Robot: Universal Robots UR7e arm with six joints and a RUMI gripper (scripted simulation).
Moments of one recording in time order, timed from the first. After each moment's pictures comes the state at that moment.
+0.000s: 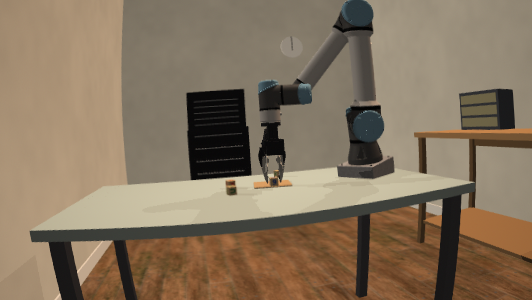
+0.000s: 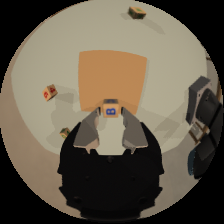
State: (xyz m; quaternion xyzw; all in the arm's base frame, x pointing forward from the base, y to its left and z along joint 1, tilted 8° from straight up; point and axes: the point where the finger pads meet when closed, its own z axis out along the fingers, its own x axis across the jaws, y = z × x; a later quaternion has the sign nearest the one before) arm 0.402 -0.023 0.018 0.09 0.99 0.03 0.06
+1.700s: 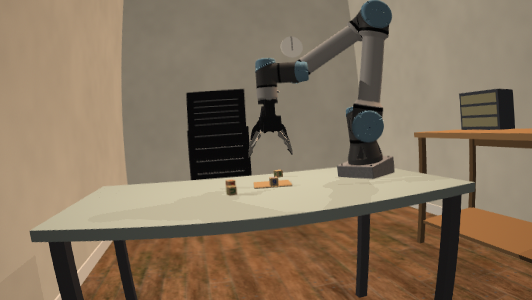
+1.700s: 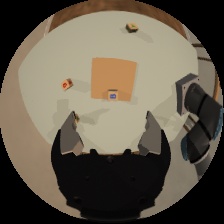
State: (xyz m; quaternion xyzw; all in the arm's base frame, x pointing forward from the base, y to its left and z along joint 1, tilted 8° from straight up) arm 0.398 -0.026 0.101 0.08 0.99 0.03 0.06
